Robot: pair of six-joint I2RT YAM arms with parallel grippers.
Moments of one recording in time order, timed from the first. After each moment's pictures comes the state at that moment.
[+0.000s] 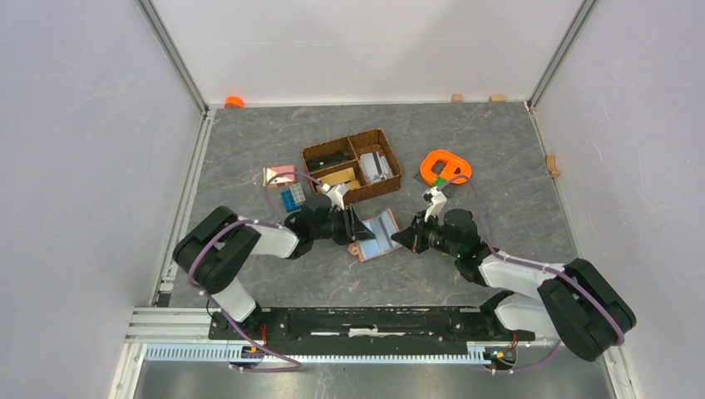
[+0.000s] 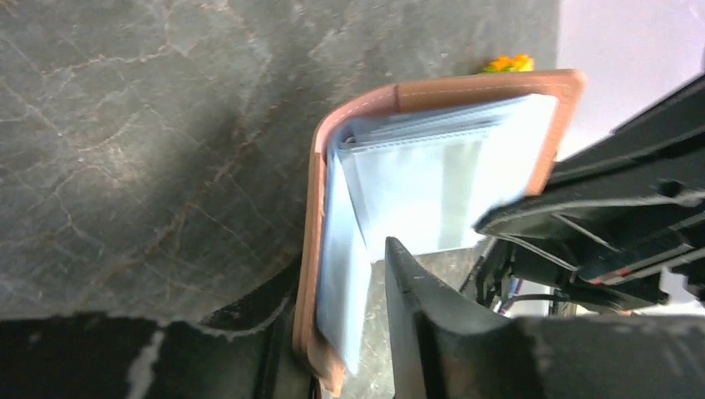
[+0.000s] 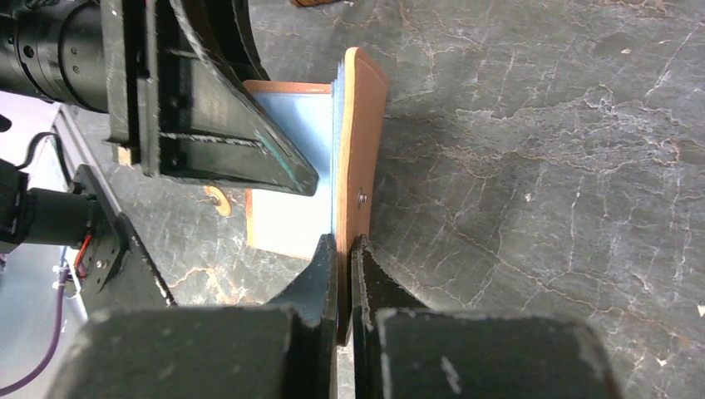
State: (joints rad) left arm -0.67 1.69 0.56 0.54 0.42 -0.86; right arm 0.57 1.23 0.26 0.56 -0.35 0.49
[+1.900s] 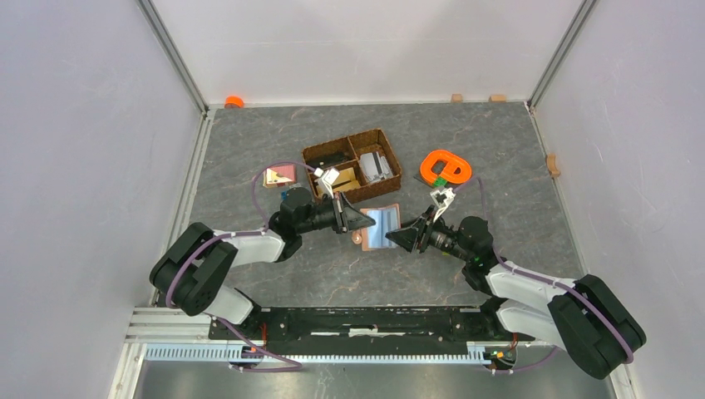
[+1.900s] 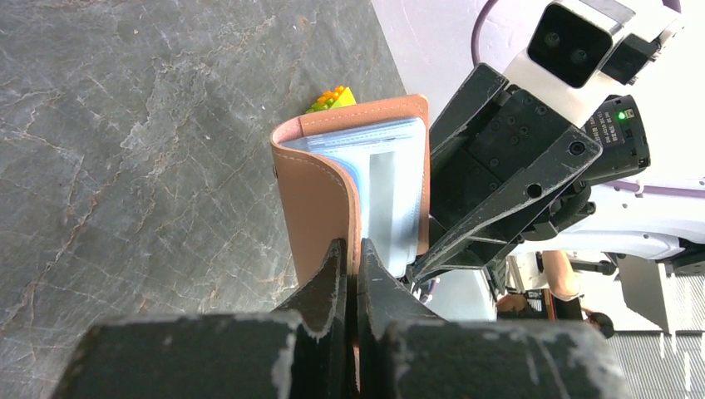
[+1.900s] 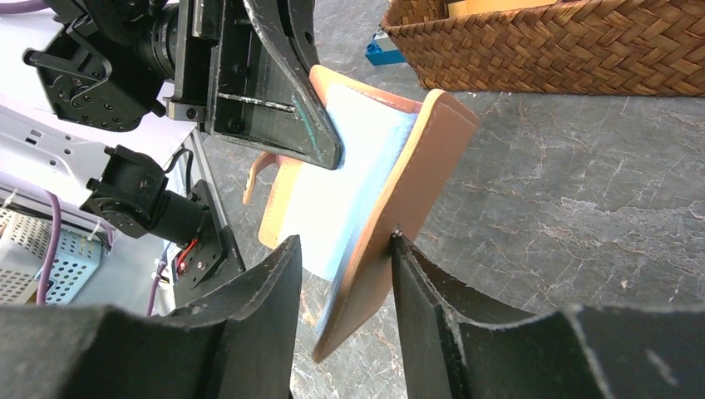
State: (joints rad) left arm -0.61 1.48 0.48 0.81 0.61 -0.92; right arm 0.56 1.09 0.17 0.84 -0.49 0.59
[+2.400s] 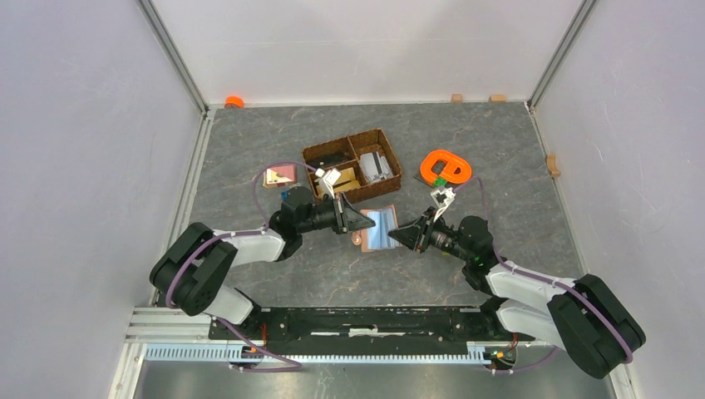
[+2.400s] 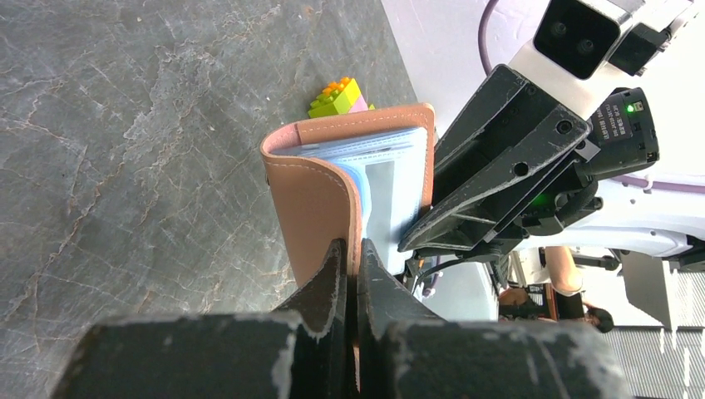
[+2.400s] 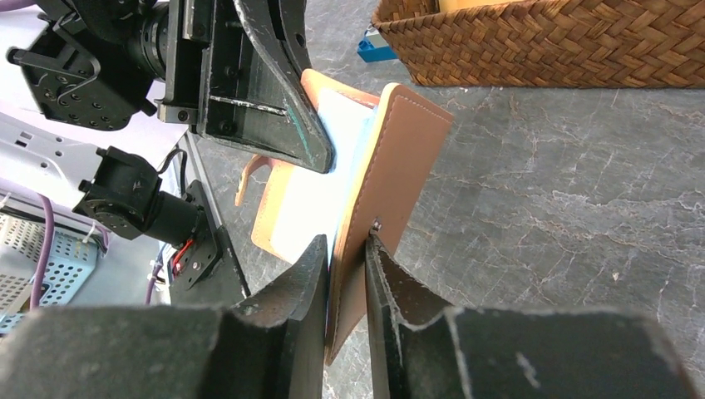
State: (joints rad) left arm -0.61 1.48 0.49 0.78 0.62 -0.91; right arm 0.55 1.09 0.17 0.83 -0.49 0.59
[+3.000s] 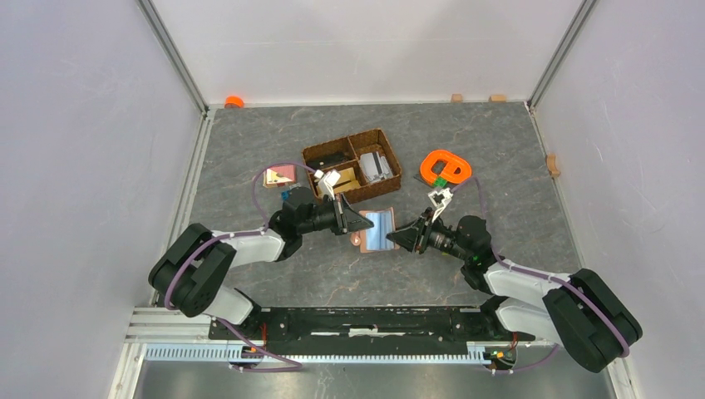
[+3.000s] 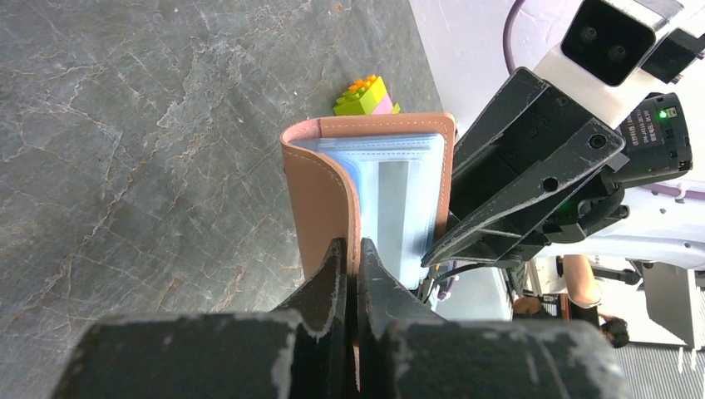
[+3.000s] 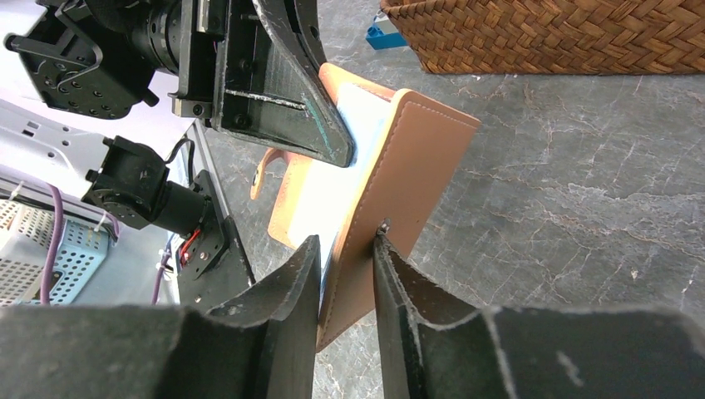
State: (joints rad) left arm -0.61 1.47 0.49 0.70 0.58 -0.87; right arm 0.55 1.13 0.17 0.86 -0.52 0.60
